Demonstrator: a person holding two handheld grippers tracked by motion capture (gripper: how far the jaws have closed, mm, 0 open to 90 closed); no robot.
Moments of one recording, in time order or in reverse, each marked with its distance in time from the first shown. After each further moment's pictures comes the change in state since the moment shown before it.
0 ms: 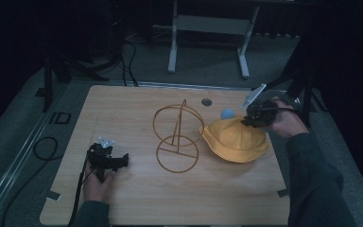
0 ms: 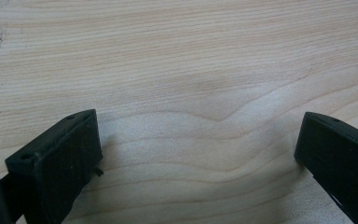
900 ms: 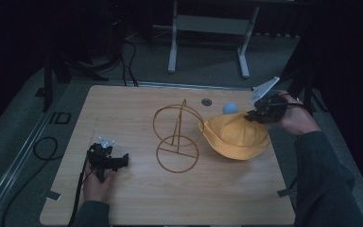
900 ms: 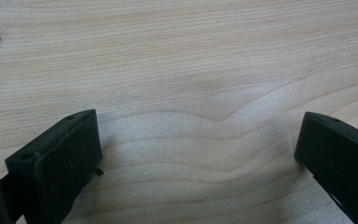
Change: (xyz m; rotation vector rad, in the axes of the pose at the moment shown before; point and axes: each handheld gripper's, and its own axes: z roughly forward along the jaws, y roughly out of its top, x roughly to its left) left arm 0.000 0.000 0.000 0.003 -0.001 0.001; right arm 0.001 0.001 -0.040 -0.095 0.010 -0.024
